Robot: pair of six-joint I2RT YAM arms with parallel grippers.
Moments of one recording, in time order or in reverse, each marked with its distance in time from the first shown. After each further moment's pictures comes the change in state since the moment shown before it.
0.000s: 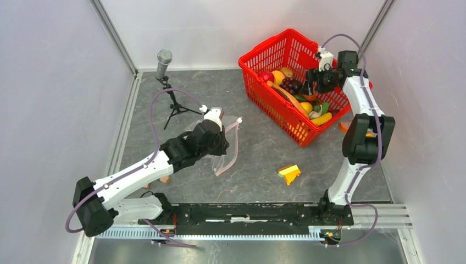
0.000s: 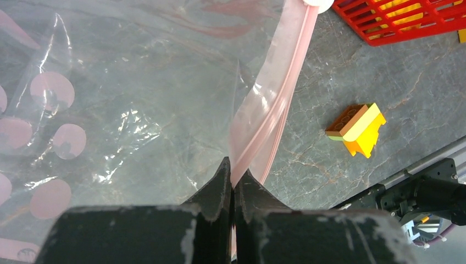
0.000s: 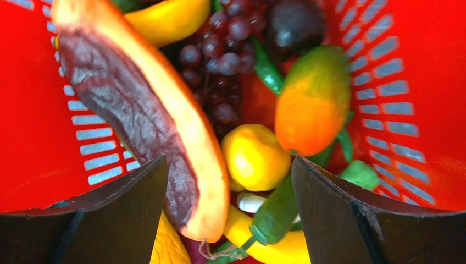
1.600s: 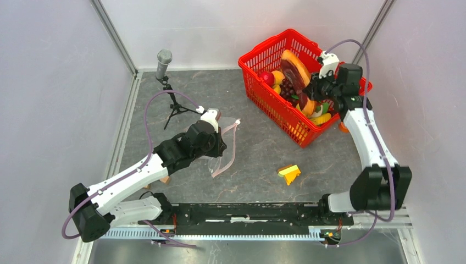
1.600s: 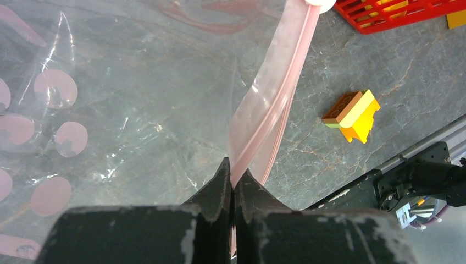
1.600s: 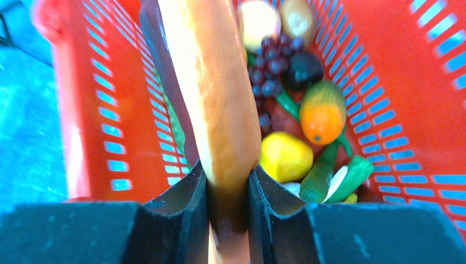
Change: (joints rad) left arm 0.029 -0.064 -0.025 -0.023 0.068 0.034; right arm 0.122 -0.459 -0.430 0.282 0.121 0.096
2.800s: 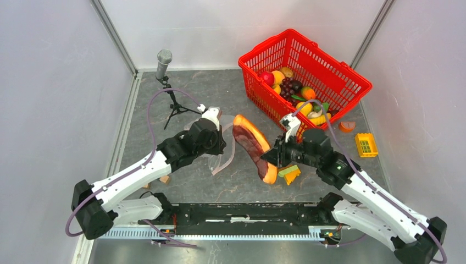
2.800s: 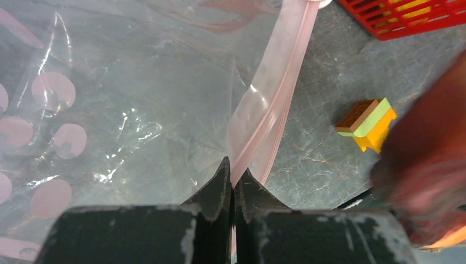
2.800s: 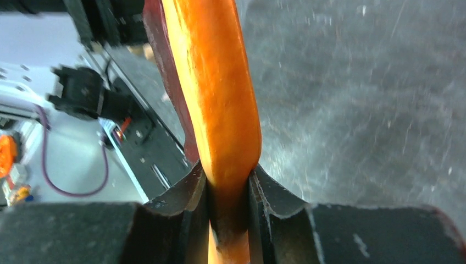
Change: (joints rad) left arm 0.019 0.027 0.005 0.021 -0.018 0.020; right arm 0.704 -0.681 -0.574 0.061 0.086 0.575
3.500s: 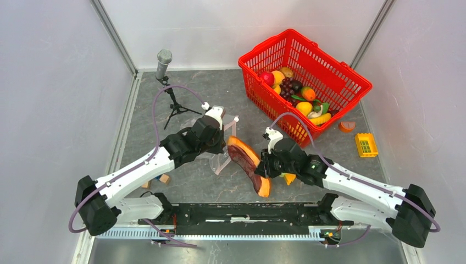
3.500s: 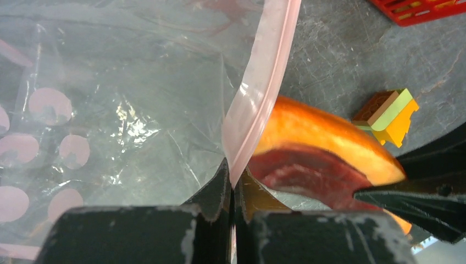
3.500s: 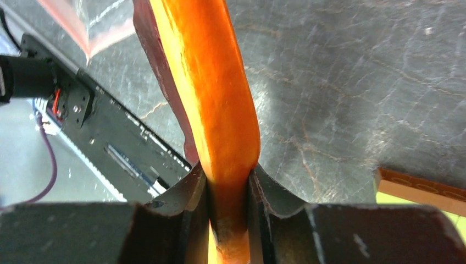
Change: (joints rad) left arm 0.004 0.066 0.058 -0.058 -0.006 0.060; right arm 0.217 0.232 -0.084 -0.018 0.225 0.133
